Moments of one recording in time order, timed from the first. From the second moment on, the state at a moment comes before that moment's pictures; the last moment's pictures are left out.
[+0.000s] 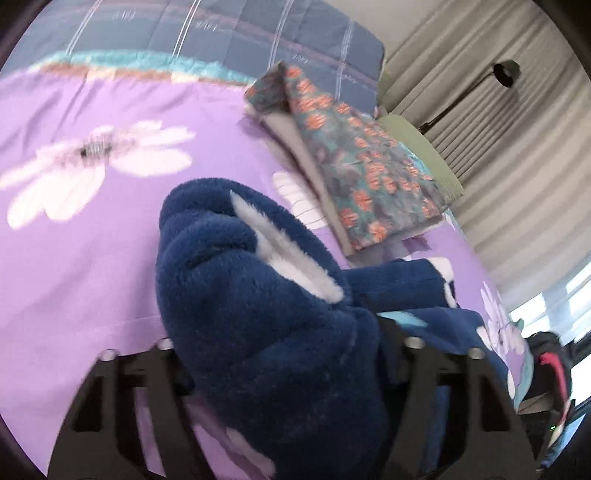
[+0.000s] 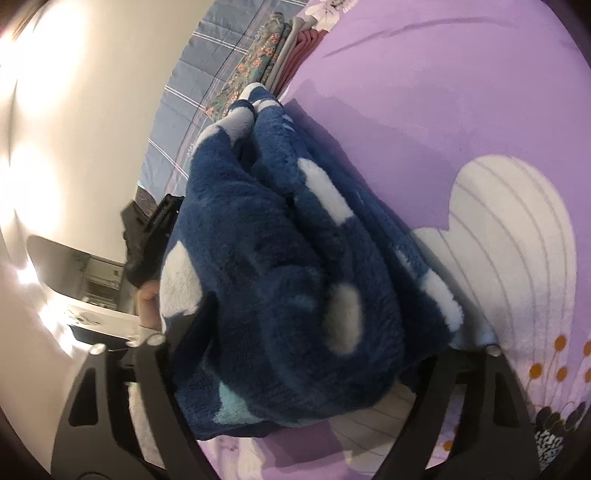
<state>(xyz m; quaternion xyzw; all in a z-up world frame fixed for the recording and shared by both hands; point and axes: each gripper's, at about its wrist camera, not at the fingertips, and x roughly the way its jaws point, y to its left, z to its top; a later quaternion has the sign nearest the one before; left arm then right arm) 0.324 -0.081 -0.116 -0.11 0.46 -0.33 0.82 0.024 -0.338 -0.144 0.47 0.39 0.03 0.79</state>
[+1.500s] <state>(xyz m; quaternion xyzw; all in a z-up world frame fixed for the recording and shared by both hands) 0.460 0.149 0.003 -0.13 0.26 -0.06 0.96 0.450 -0.152 0.011 0.07 0.35 0.21 0.91</state>
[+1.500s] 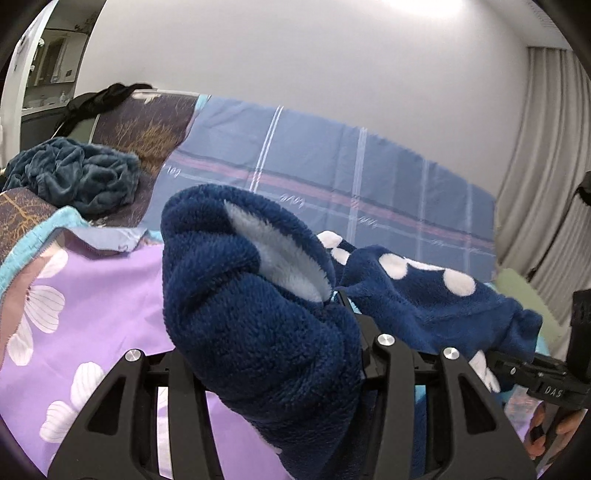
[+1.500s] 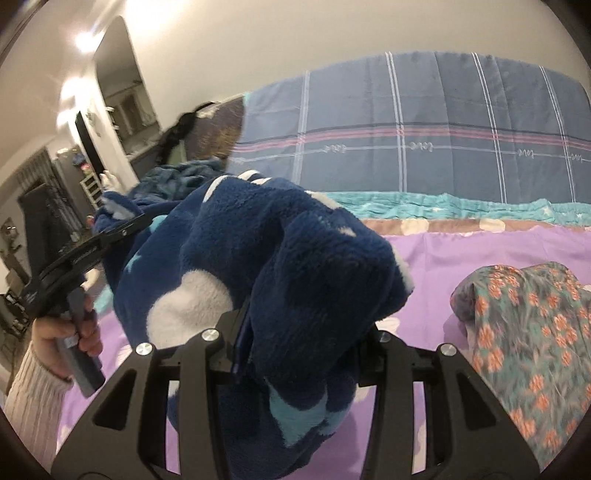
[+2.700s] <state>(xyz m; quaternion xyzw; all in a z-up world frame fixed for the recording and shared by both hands) 0.128 0.006 -0.007 0.04 0.27 -0.08 0.96 0.109 -0.200 0.002 0.02 0.27 0.01 0.96</state>
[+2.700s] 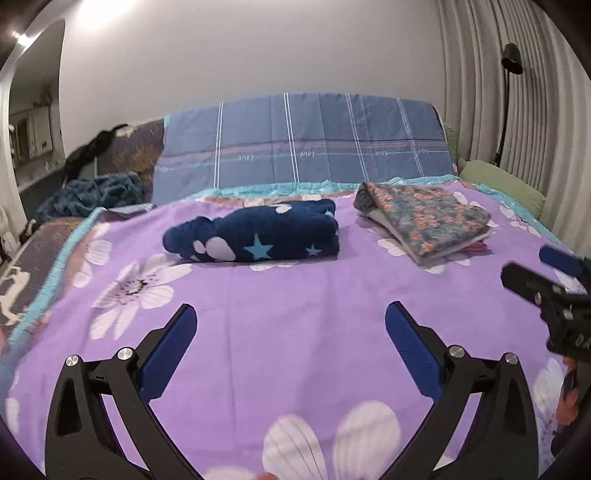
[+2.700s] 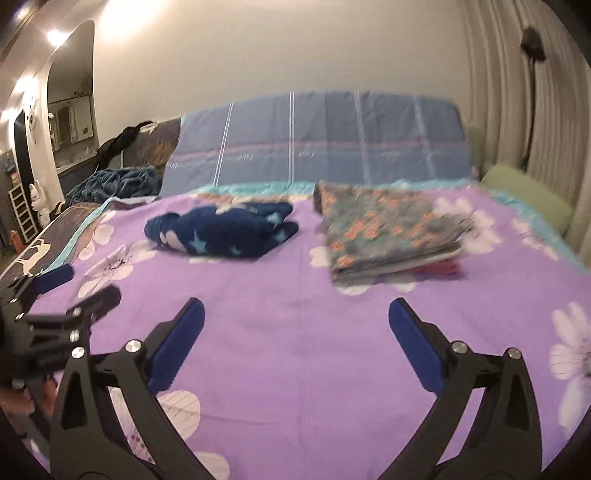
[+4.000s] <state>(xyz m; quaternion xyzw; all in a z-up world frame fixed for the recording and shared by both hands) 0.023 0.001 0.018 0.06 0.25 -0.04 0.96 0.003 -0.186 0.029 0.02 0.25 0.00 0.97</state>
